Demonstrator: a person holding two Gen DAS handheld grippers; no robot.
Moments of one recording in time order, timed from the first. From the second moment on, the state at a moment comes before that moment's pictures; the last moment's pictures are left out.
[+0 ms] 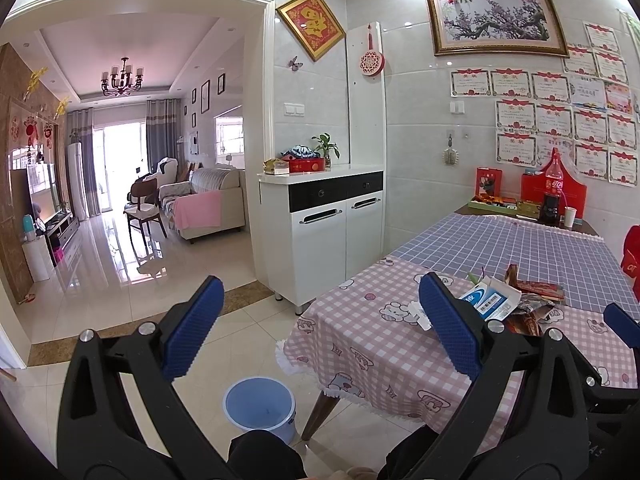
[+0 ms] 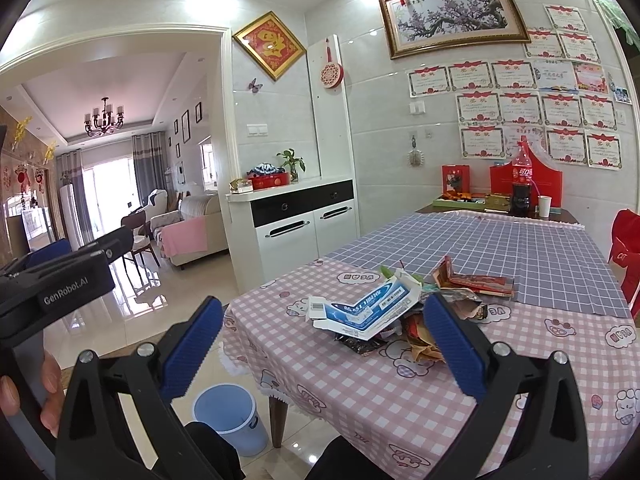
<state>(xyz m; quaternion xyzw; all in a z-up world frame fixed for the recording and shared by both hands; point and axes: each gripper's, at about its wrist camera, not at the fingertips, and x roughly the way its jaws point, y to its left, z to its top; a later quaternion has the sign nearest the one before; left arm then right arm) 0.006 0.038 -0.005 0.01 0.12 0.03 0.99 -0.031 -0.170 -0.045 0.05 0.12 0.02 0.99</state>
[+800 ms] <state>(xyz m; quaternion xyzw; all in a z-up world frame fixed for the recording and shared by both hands) 0.007 0.036 -0.008 0.02 0.13 0.03 0.99 -0.029 -0.171 -0.049 0.06 0.13 0.02 0.99</state>
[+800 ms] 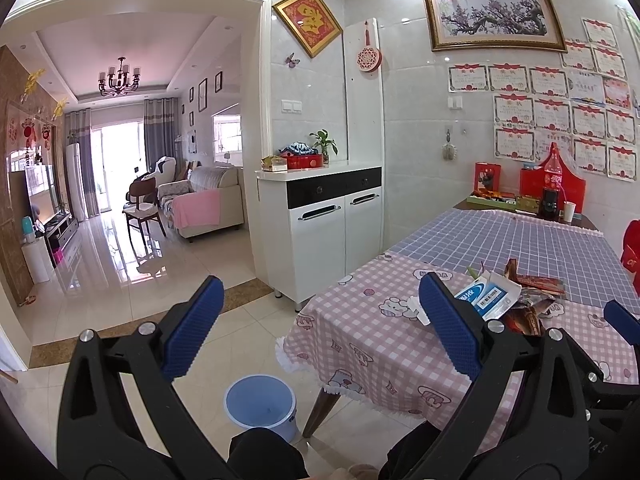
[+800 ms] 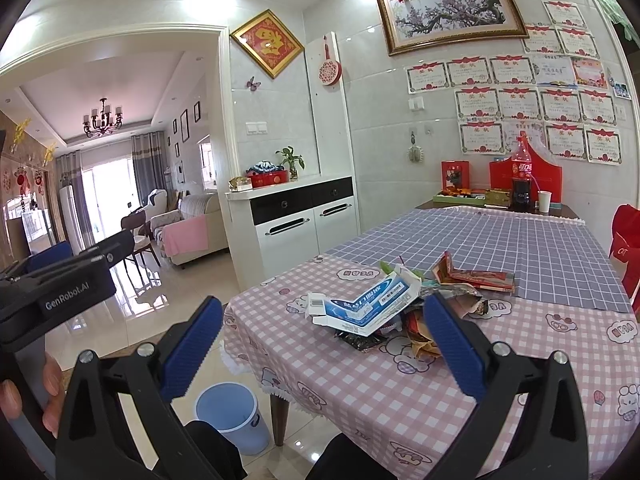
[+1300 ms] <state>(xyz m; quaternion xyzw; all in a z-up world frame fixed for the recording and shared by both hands) 0.007 0.032 -0.010 0.03 0.13 0.03 0.99 -0.030 -0.175 -0.052 0.07 0.13 0.02 0.99</state>
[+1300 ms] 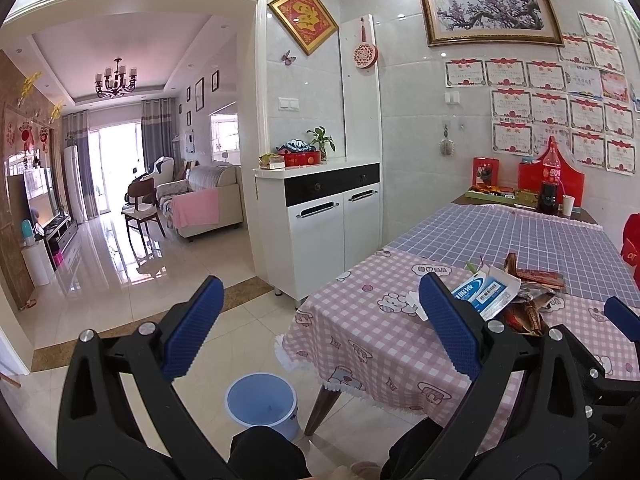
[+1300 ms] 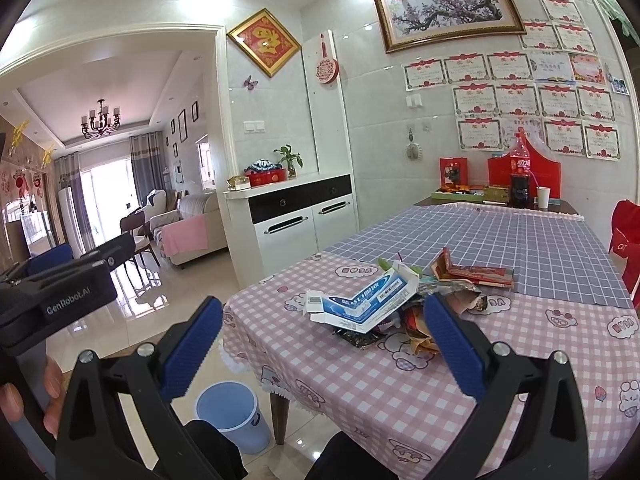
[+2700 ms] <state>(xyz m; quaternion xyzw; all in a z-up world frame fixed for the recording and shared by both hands) 0.190 -0.062 -0.120 -0.06 0.35 -0.16 0.92 0.104 -0.306 -0.130 0.17 0.22 -0.08 0.96</state>
